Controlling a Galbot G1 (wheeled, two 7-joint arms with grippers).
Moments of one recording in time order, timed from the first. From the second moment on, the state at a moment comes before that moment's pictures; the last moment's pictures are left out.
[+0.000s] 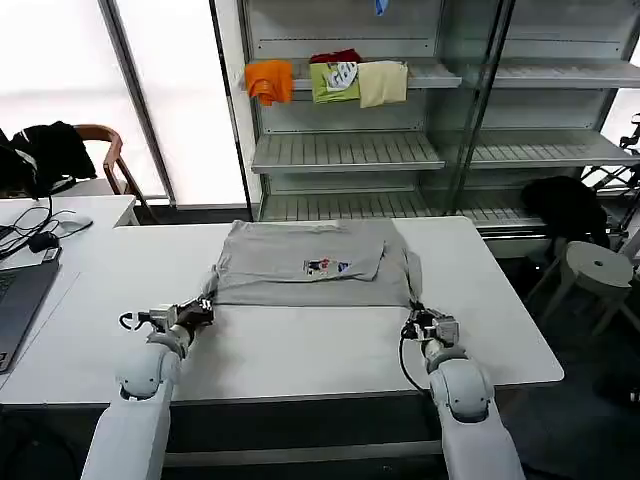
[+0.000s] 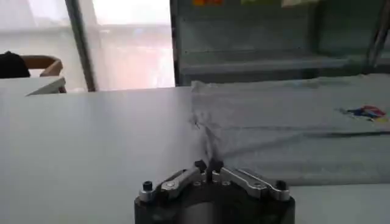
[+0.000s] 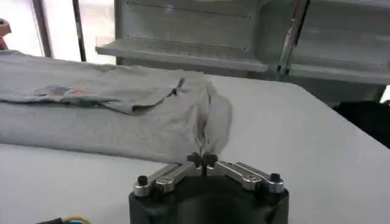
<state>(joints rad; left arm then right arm) 0.95 -1.30 -0.61 -1.59 -0.17 0.52 0.19 -1.04 1.46 0.48 1.76 0.00 -0.57 -0.05</state>
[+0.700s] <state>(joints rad) 1.41 -1.27 -0.77 -2.00 -0.30 0.56 0.15 -1.34 1.38 0.43 2.09 0.00 -0.58 -0.03</state>
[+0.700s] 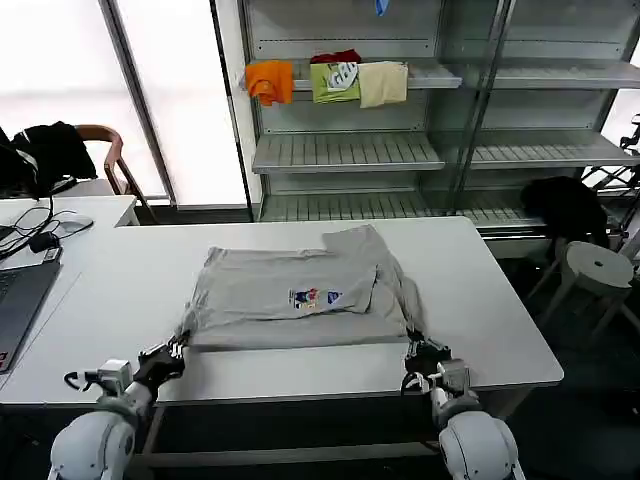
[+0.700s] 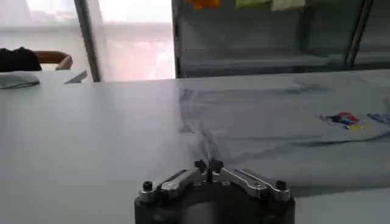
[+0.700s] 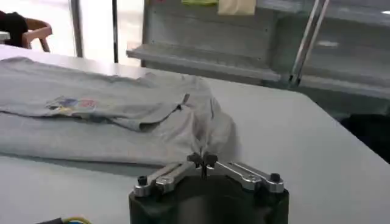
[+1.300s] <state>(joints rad) 1.56 -1.31 -0.83 -2.16 -0.33 0.56 0.09 -1.48 1.37 0.40 2.22 -0.05 -0.58 -0.02</state>
